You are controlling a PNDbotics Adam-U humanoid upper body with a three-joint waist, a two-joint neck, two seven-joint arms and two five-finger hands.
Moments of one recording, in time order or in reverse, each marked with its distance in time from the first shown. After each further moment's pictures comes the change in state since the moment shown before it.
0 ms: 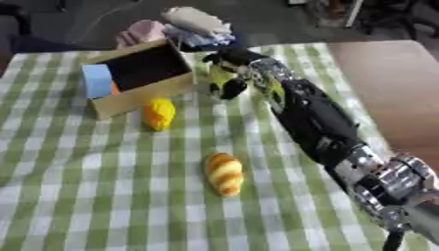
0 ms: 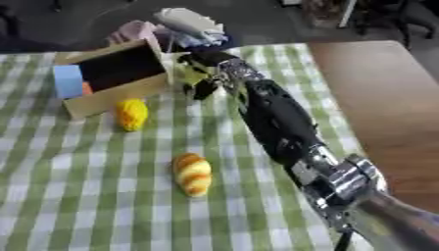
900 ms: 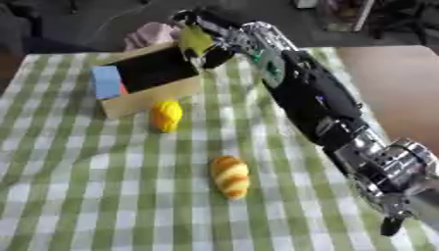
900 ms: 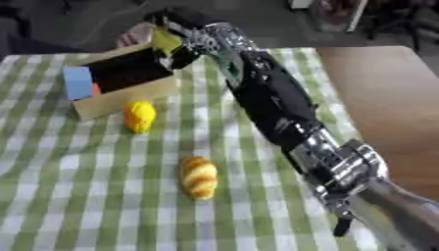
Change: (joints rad) left arm -0.033 0.013 0.044 0.000 0.023 -0.024 0.045; right arm -0.048 -0.001 0.063 -0.138 -0.172 -0.047 0.054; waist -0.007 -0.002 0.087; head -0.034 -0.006
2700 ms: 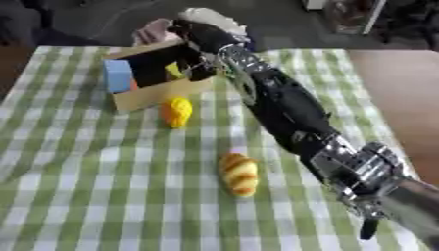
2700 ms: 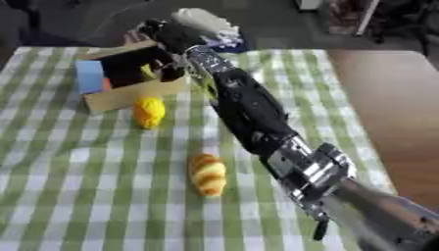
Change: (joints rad) left arm -0.032 -0.003 0.000 0.000 0.014 0.009 0.001; right arm 0.039 0.028 -0.012 0.061 0.206 0.089 -0.189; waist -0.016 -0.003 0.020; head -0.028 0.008
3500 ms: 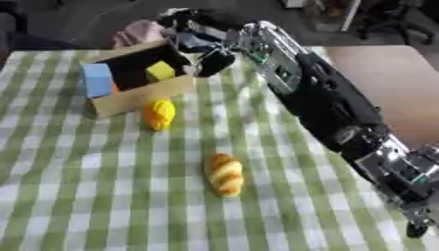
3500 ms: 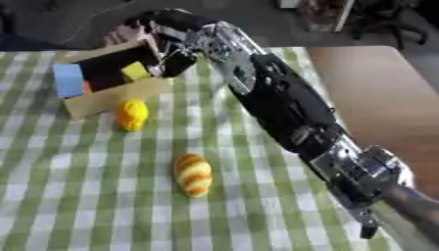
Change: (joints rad) left arm 0.045 0.011 0.068 0.000 -0.038 0.030 0.088; right arm 0.071 -0.137 0.189 -0.395 -0.444 -0.003 0.392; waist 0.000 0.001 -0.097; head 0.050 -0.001
